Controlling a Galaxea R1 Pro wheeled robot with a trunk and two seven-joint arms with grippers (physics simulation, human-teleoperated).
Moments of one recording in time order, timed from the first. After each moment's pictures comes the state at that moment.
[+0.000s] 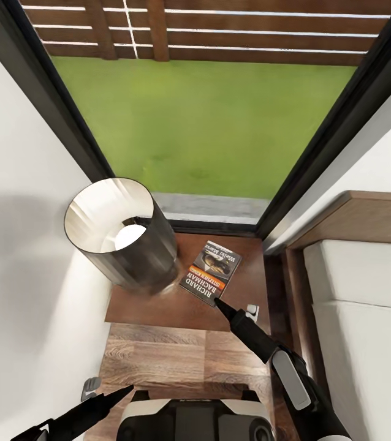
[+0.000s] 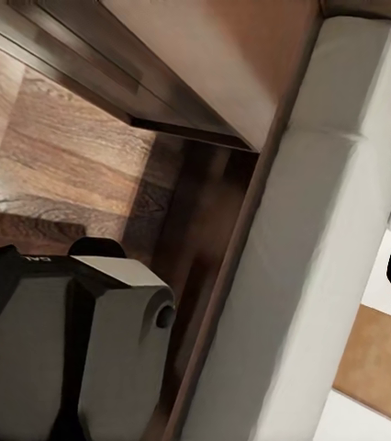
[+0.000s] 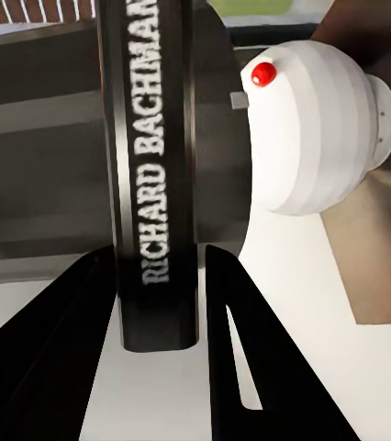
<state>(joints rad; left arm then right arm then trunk) -0.46 0.20 0.39 -0.23 0.11 0.11 -1.22 -0.41 0.08 -0.04 -0.99 -0.85 0.49 0.76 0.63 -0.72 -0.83</state>
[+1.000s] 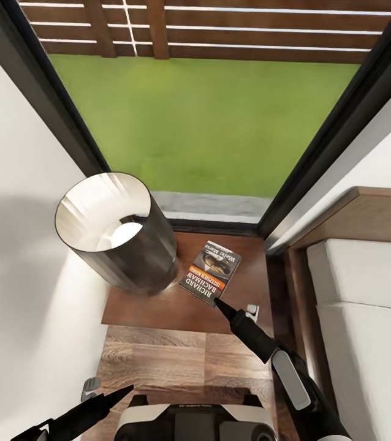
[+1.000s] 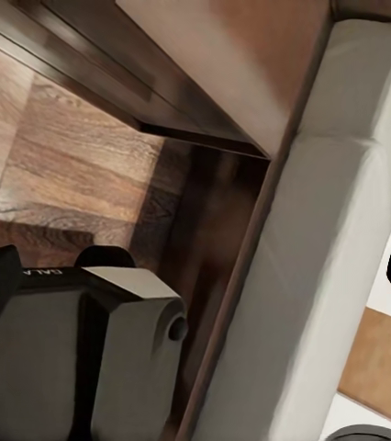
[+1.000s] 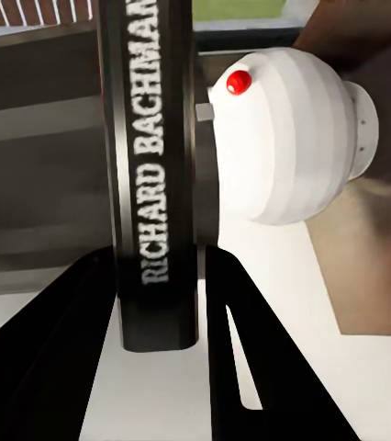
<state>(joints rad) -0.46 0.20 0.39 -0.23 0.11 0.11 -1.22 -0.41 0.08 -0.04 -0.99 -0.85 0.49 0.76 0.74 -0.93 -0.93</state>
